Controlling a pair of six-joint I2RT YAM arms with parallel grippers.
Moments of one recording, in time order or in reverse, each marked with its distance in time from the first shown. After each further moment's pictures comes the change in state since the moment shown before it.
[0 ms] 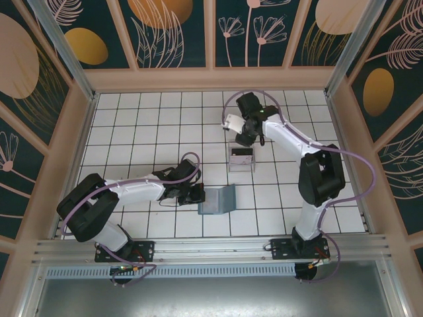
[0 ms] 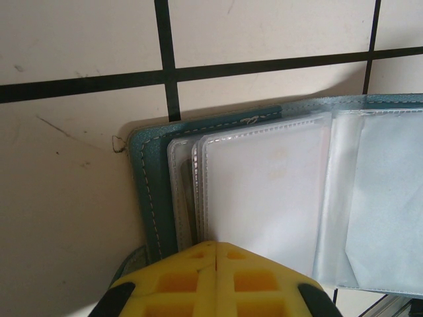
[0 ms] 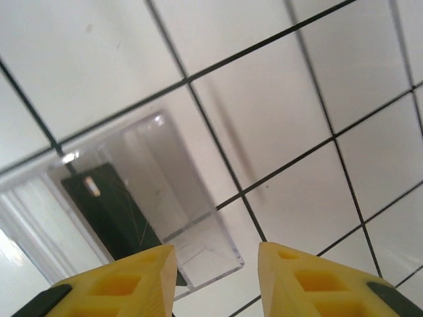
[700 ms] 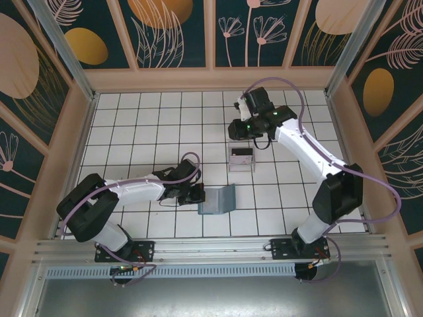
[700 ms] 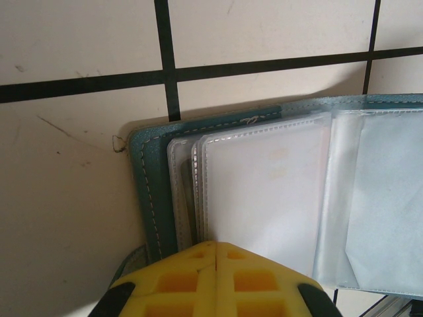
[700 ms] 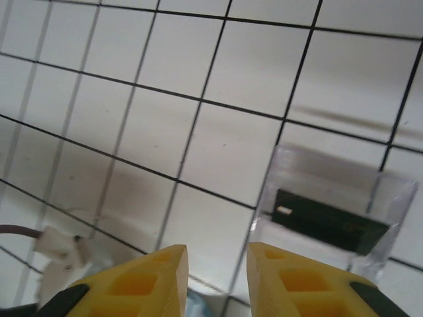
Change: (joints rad) left arm -0.001 -0.003 0.002 -0.003 -0.004 0.000; right arm 0.026 -0.213 -0.037 -0.027 -0.275 1.008
